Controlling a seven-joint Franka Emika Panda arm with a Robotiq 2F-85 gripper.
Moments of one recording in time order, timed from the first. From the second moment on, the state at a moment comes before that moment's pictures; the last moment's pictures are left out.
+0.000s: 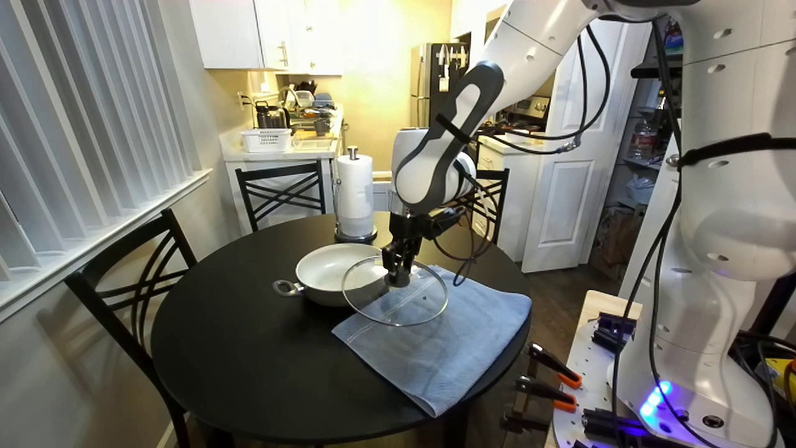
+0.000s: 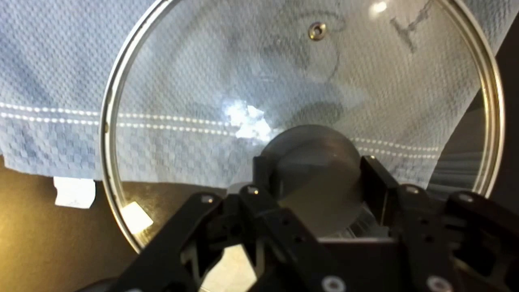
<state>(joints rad) -0.02 0.24 0.05 -2.41 0.09 2.73 -0.07</state>
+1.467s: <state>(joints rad) 0.02 0.20 0.01 -2.68 0.04 2.90 -0.05</state>
